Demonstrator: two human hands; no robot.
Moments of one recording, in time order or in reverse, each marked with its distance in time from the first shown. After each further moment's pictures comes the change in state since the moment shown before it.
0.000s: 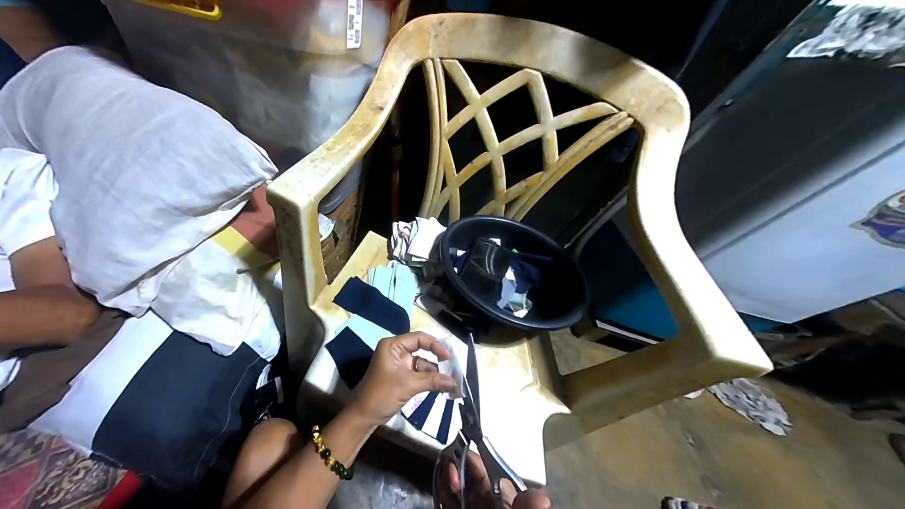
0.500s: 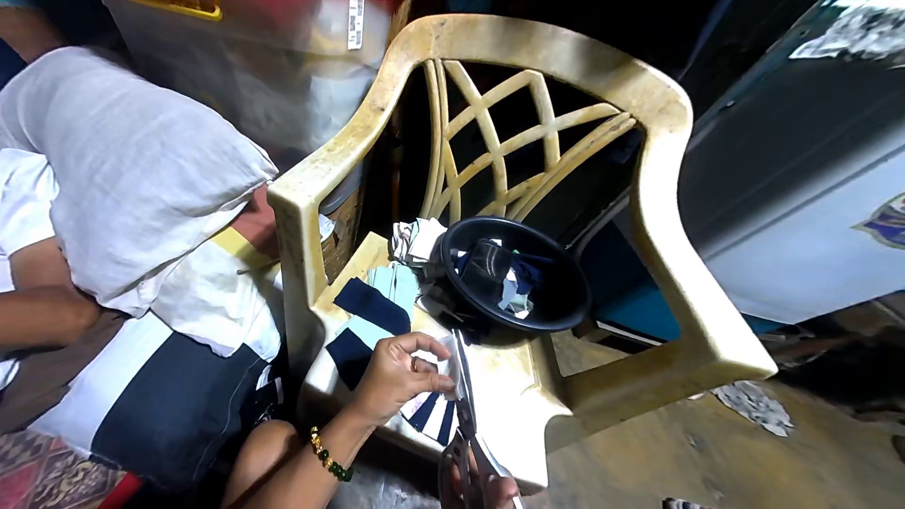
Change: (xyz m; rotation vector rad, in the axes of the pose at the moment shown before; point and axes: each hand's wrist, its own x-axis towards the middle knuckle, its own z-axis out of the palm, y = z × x) left_hand -0.001 0.002 0.000 -0.002 0.015 -0.011; right_hand 0.004 0.004 0.008 -0.127 0.233 -0.010
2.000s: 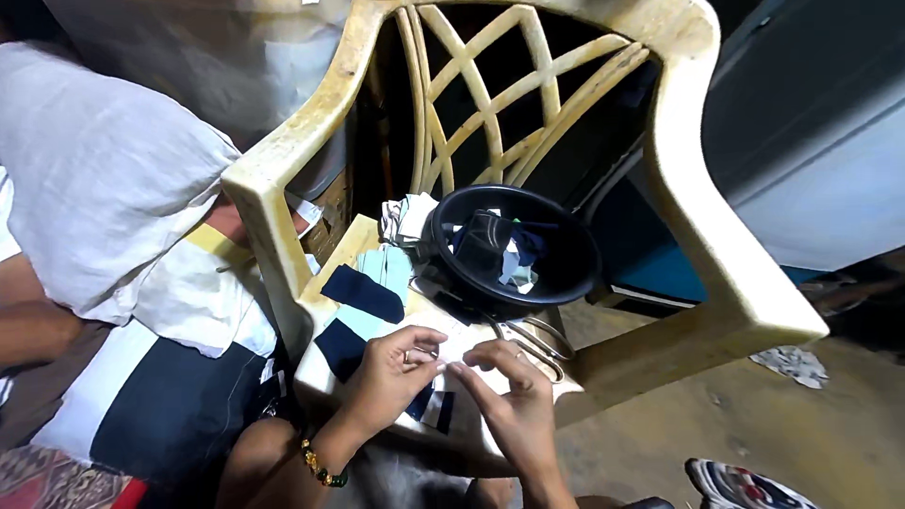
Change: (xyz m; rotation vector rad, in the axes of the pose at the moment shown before) left_hand -0.003 -0.012 0.001 0.449 -0.030 0.194; right_hand 0.077 -0.038 -0.025 -0.898 0.369 -0.616
